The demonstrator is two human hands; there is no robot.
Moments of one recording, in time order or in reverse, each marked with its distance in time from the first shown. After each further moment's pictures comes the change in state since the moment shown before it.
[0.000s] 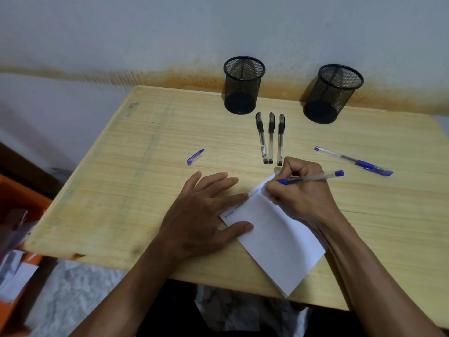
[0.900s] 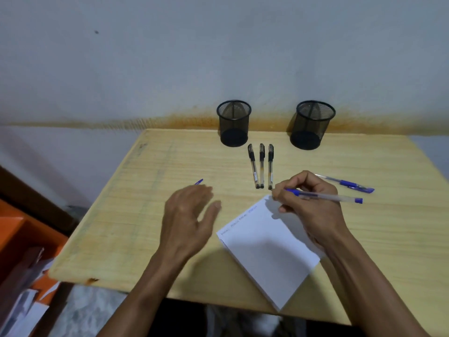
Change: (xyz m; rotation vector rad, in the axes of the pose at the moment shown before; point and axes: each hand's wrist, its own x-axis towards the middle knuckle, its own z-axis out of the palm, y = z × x) left_hand 0.013 -0.008 -0.005 -0.082 0.473 -0.230; right_hand -0.022 -0.027 -0.032 0.419 0.138 0.069
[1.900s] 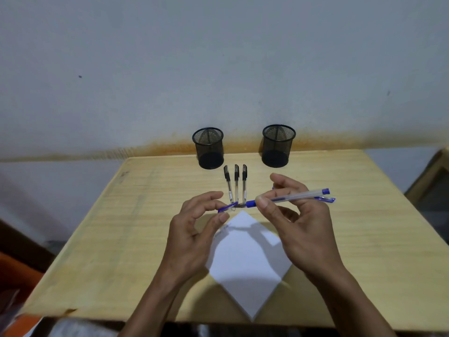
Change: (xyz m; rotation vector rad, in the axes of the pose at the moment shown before) left_hand 0.012 0.093 -0.016 -0.556 -0.148 -0.042; right_hand -0.051 -0.046 -0.014 -0.147 0.097 -0.243
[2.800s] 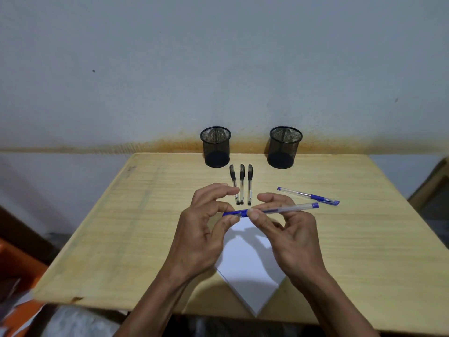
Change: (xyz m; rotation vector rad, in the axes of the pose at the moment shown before) left_hand -0.001 0.012 -0.005 0.115 -0.062 0.180; right_hand -0.011 0.023 0.021 0.006 -0.027 0.063
